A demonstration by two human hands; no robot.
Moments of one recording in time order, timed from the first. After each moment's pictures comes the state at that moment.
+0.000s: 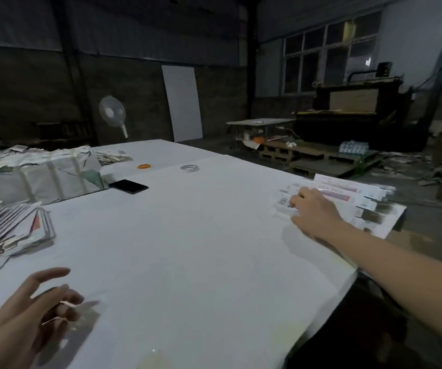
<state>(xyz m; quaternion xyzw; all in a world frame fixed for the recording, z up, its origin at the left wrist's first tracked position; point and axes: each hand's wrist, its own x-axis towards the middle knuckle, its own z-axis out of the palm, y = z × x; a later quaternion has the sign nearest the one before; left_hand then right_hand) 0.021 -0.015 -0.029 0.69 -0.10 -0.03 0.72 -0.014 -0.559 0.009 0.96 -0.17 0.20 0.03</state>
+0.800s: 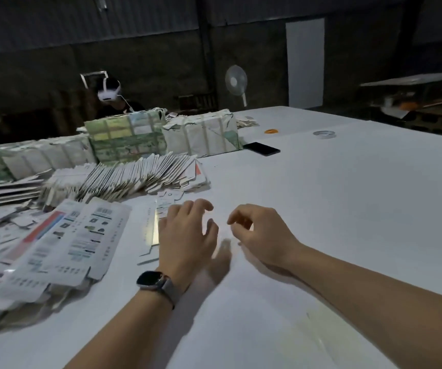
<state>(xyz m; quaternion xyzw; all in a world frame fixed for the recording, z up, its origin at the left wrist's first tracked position) 0.013 0.005 -0.016 0.93 -0.07 0.32 0.20 0.028 -0.166 -0.015 0.87 0.21 0.14 -0.43</state>
